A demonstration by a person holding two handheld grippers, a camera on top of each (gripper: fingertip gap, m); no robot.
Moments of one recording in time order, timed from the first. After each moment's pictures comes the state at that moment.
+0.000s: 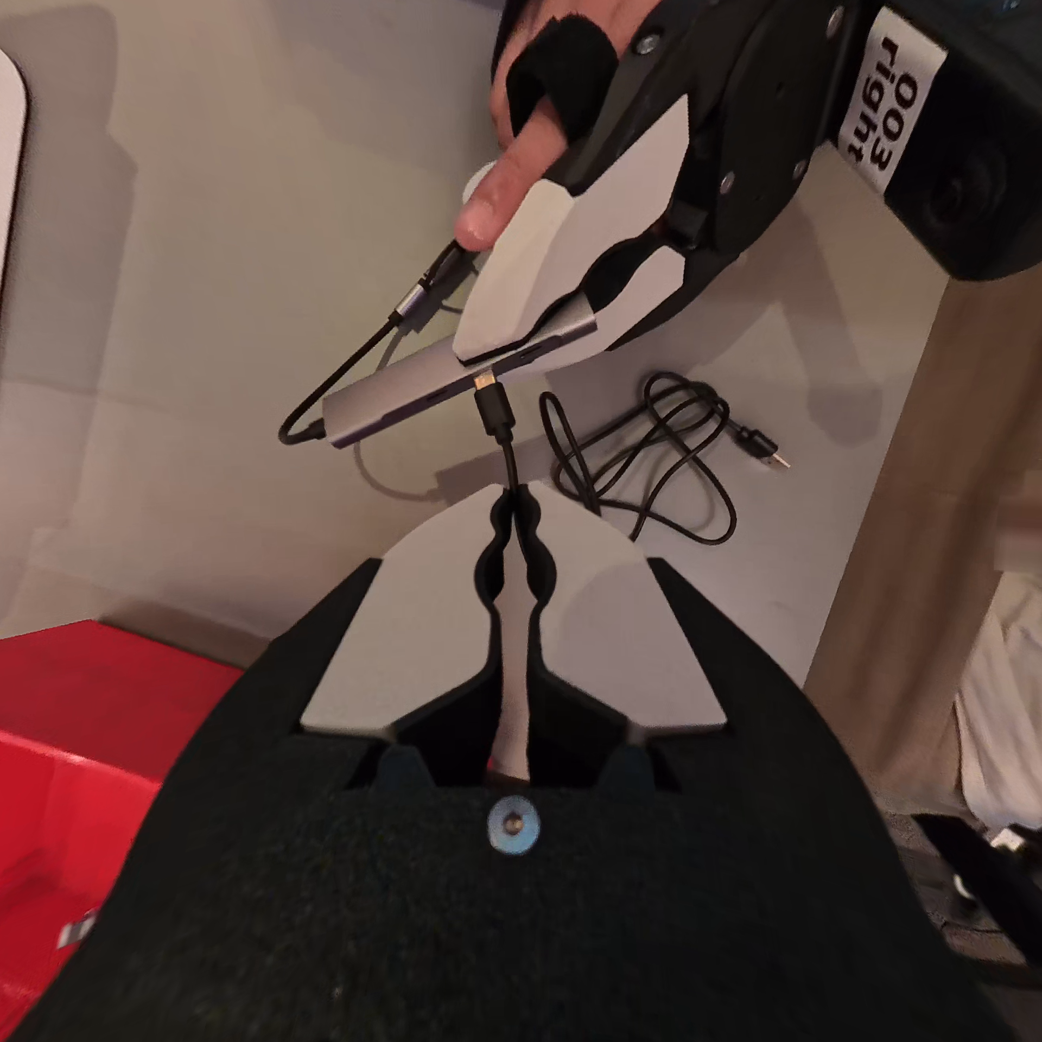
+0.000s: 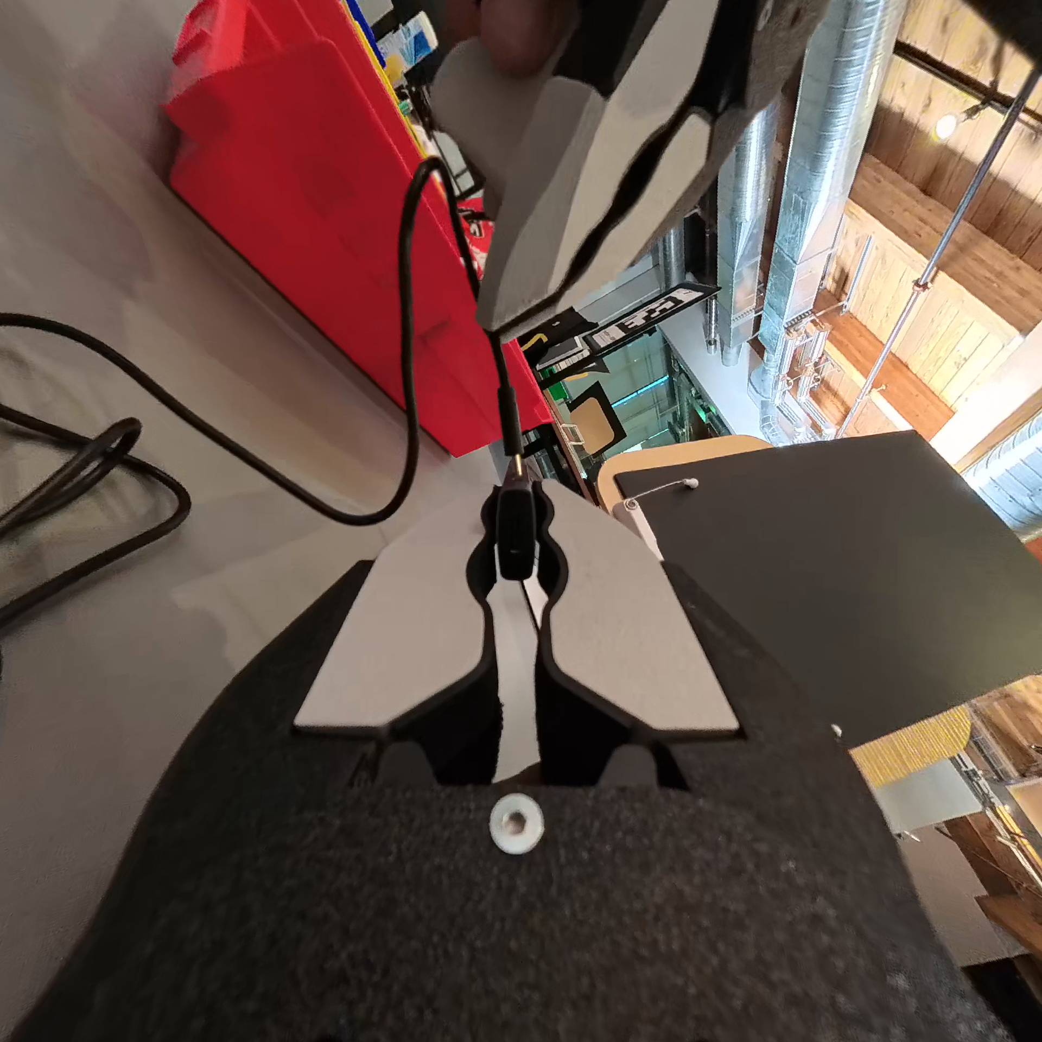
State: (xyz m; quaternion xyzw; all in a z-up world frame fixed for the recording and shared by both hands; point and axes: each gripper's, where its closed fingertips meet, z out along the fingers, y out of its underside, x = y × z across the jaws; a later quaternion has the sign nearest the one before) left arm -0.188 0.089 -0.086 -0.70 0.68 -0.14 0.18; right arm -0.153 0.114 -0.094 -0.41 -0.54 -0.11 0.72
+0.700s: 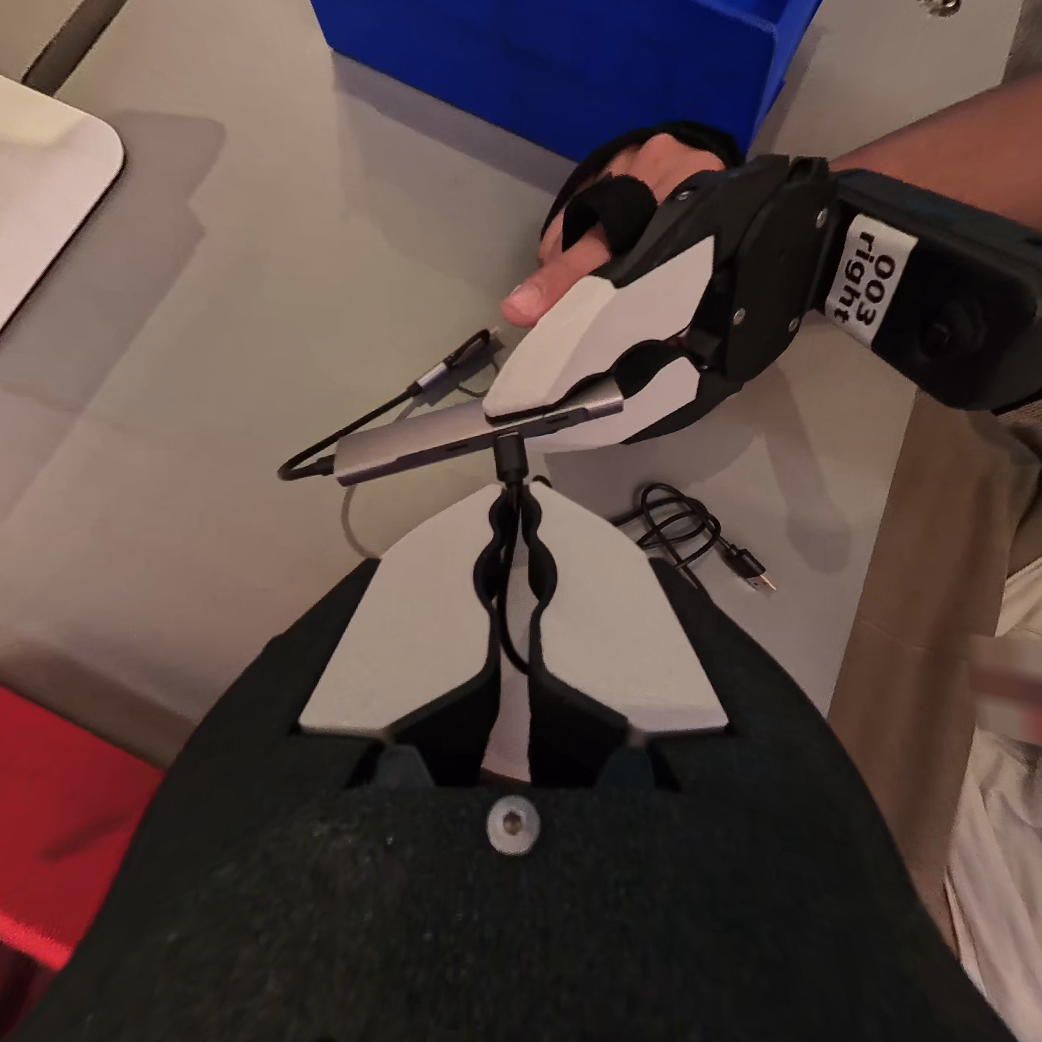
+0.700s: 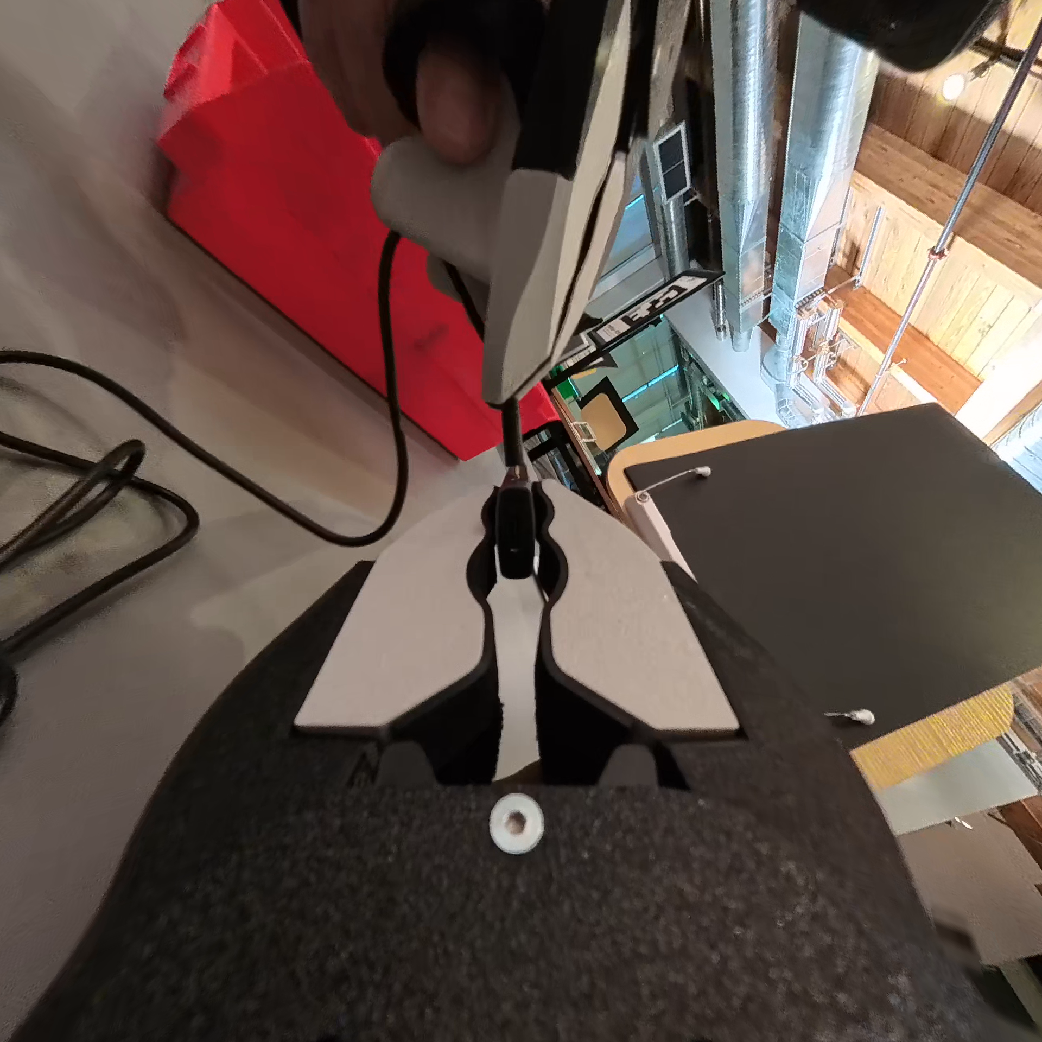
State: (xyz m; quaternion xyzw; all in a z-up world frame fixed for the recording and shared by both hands) left arm -0.166 0.097 -0.092 -0.72 0.58 -0.25 0.27; right arm -0.152 0.116 -0.094 -0.43 -0.53 -0.08 0.72
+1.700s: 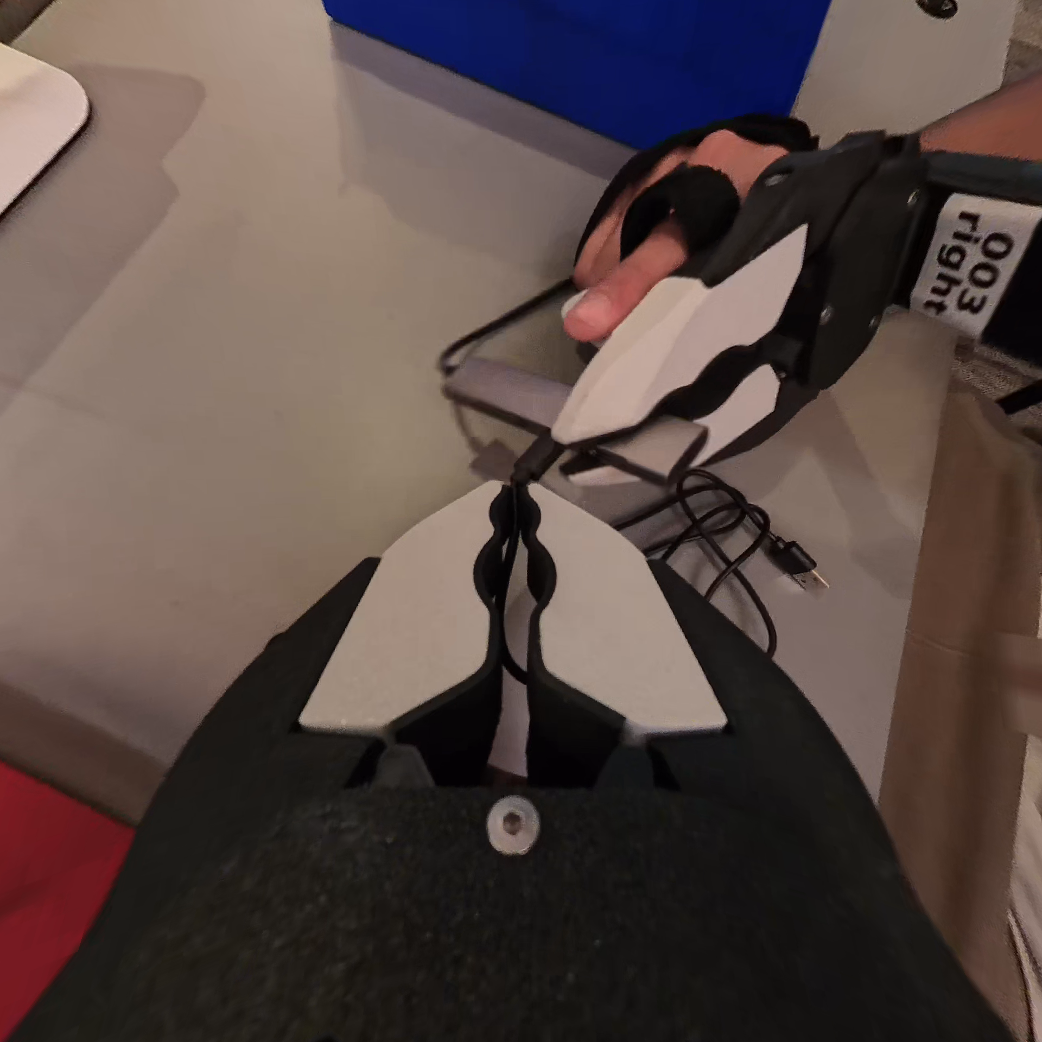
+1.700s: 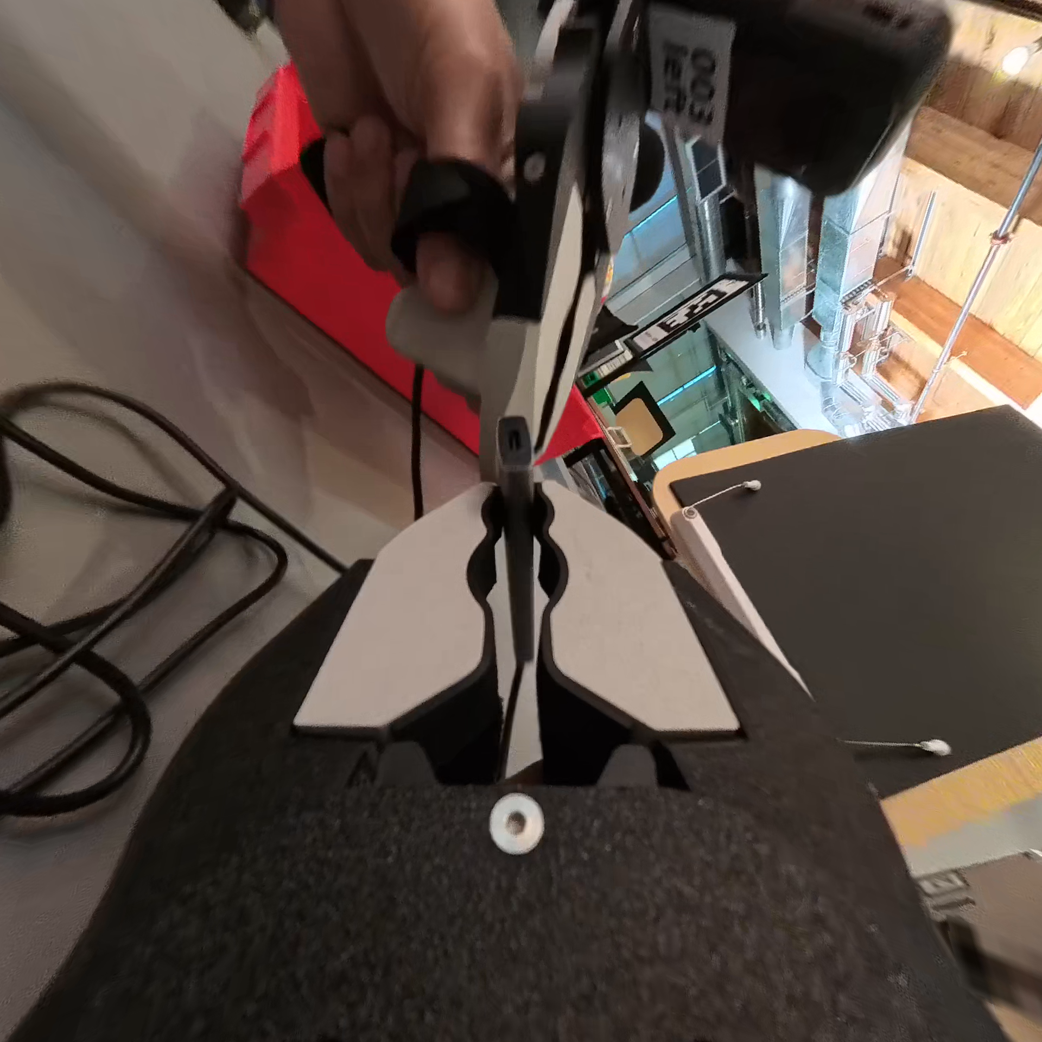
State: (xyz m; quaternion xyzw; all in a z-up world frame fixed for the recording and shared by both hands) left arm -0.174 0.107 -0.121 -0.72 0.57 -0.29 0.27; right arm -0.171 0.102 -0.106 -0.44 -0.54 -0.05 0.71
